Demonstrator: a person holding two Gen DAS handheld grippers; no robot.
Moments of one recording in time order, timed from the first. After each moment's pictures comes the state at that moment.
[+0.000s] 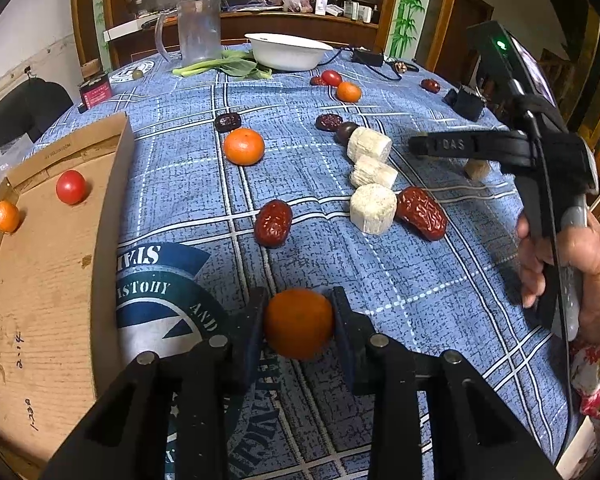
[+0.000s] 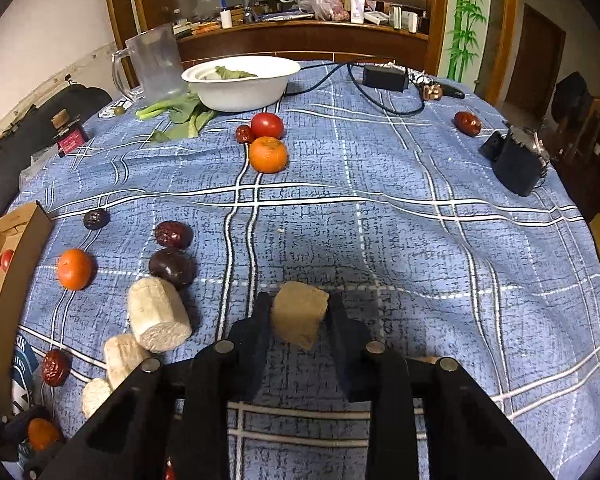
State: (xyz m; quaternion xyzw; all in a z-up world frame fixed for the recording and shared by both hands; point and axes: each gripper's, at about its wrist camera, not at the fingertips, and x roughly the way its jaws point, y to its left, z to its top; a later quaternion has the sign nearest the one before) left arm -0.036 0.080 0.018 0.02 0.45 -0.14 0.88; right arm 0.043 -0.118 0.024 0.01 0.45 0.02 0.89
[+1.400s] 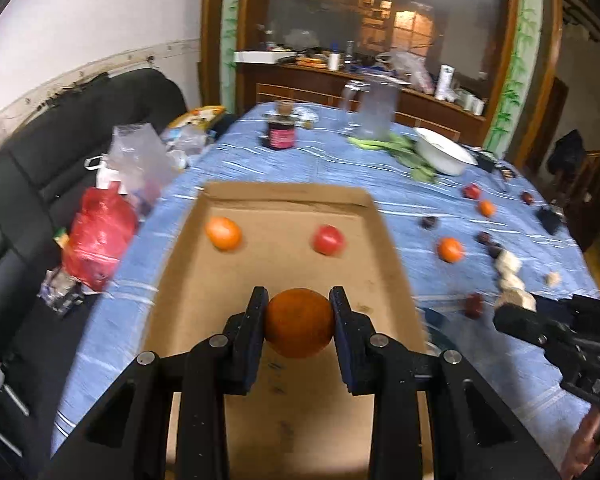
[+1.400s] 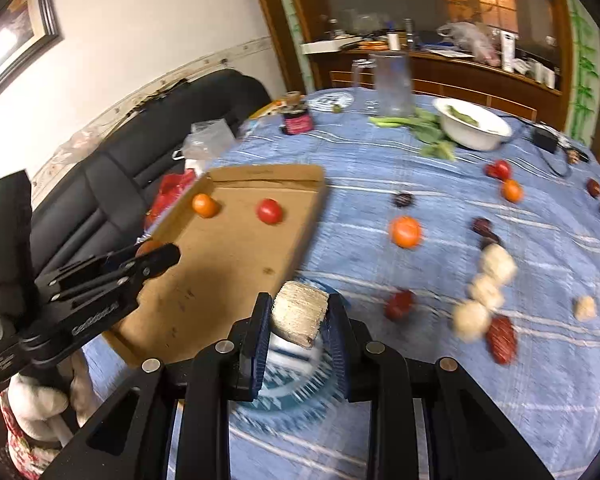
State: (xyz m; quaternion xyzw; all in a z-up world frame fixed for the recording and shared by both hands) left arm -0.040 0.276 0.092 -0.05 0.38 0.02 0.92; right arm -0.066 0.081 0.101 0.02 0.41 0.26 0.87
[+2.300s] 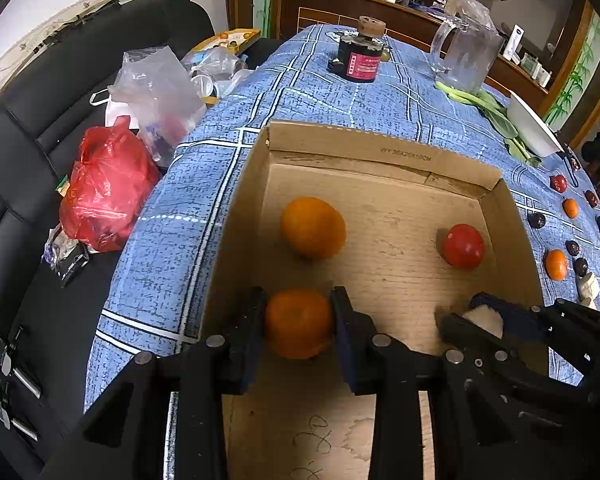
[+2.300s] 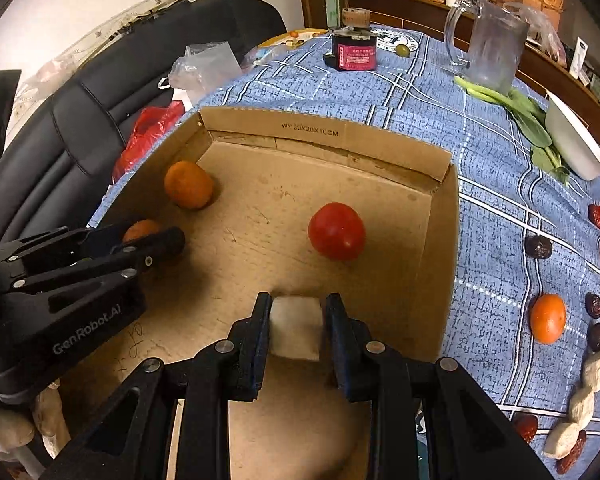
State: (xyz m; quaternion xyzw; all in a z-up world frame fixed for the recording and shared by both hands) left arm 0.055 0.344 0.031 -0.07 0.50 0.05 0.86; right arm 0.036 0.215 0.028 -0.08 0.50 0.25 0.82
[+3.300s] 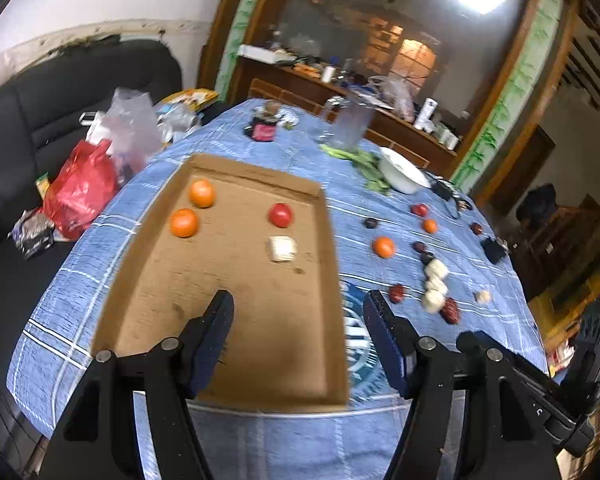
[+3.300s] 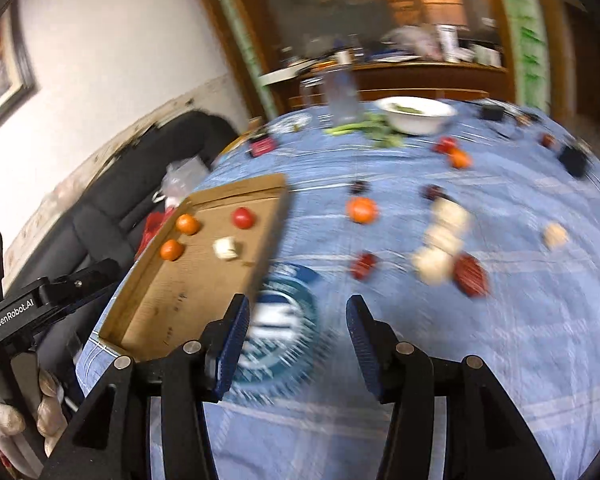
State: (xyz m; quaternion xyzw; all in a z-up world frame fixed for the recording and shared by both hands) left arm -0.123 0.248 0.120 -0.16 0.36 -0.03 0.92; right arm -0.138 0.003 0.089 0.11 0.37 0.17 0.91
